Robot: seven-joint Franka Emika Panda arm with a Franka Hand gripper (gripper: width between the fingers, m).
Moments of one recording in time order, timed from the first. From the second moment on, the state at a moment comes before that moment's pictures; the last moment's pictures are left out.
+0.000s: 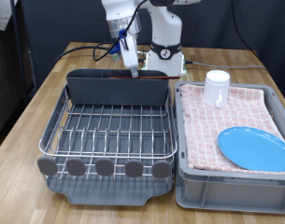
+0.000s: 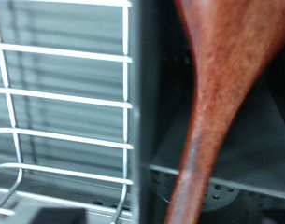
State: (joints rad) arm 0.10 -0.38 -0.49 -2.91 0.19 2.65 1.67
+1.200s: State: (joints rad) arm -0.05 -0.63 0.03 -2.79 -0.17 2.40 2.13
